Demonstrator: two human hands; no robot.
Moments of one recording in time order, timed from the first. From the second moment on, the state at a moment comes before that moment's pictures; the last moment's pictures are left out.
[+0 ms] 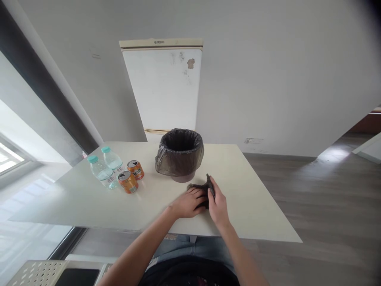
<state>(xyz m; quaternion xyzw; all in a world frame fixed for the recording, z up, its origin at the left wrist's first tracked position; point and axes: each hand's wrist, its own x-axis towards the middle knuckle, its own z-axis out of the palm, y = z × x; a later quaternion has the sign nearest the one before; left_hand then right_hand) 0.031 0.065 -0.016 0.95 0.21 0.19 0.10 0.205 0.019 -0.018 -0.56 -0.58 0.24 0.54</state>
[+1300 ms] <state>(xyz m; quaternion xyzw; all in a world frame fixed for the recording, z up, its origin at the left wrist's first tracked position) -0.014 0.019 -0.010 0.88 0.37 0.26 0.12 0.197 0.013 -0.012 -0.48 -0.75 0.13 0.44</state>
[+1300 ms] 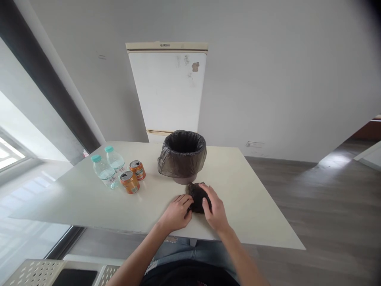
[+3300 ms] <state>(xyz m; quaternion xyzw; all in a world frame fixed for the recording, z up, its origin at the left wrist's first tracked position) -0.013 0.021 -0.017 0.87 0.42 0.26 0.09 0.190 0.046 -0.034 -0.52 -0.84 0.04 0.12</state>
